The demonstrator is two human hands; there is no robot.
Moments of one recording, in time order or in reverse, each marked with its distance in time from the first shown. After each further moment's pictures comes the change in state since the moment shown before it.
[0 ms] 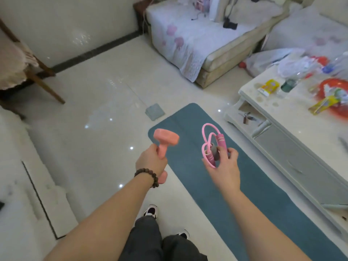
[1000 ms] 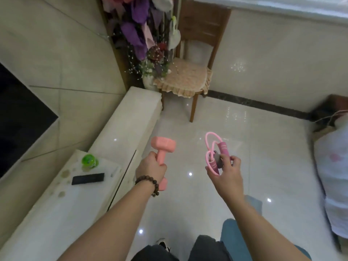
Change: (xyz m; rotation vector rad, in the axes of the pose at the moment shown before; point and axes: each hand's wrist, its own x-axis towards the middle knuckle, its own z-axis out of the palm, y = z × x) left_hand 0.205 -0.307 -0.329 -0.386 0.586 -0.764; right_hand 0.162 -0.499 0.352 -0.007 -0.605 -0.810
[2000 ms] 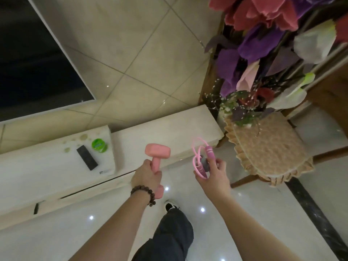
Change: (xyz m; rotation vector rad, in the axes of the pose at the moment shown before) left_hand 0.281 0.117 0.016 -0.304 0.401 -0.825; right_hand 0.465 -0.117 0.160 -0.140 -0.764 -0.696
